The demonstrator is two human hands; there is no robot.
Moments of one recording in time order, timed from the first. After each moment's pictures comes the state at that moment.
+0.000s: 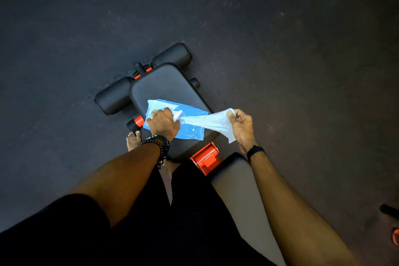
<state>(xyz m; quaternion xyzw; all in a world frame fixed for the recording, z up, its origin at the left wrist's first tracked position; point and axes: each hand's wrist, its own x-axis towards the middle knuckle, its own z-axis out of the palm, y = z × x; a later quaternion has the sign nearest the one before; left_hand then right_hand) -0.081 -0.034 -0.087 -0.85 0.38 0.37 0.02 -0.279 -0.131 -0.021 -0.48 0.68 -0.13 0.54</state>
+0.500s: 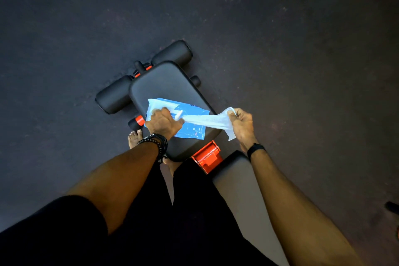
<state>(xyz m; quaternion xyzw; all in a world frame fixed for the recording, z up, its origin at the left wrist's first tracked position) -0.078 -0.036 -0.086 -0.86 0.32 0.39 0.03 -0.278 -0.133 -0.023 -0.48 0.70 -0.12 0.52</state>
